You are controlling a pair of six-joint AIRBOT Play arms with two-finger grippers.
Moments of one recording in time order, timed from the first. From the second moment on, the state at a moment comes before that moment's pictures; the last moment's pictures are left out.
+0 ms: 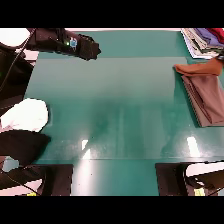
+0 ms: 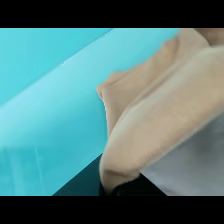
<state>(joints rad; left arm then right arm) -0.48 -1.31 1.78 1.20 -1.06 -1.50 -0.58 -1.61 1.76 -0.99 1.07 1.50</state>
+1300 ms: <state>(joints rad) -0.49 -1.31 1.78 1.20 -1.12 -1.51 -0.83 -1.19 1.34 -1.12 1.25 1.54</state>
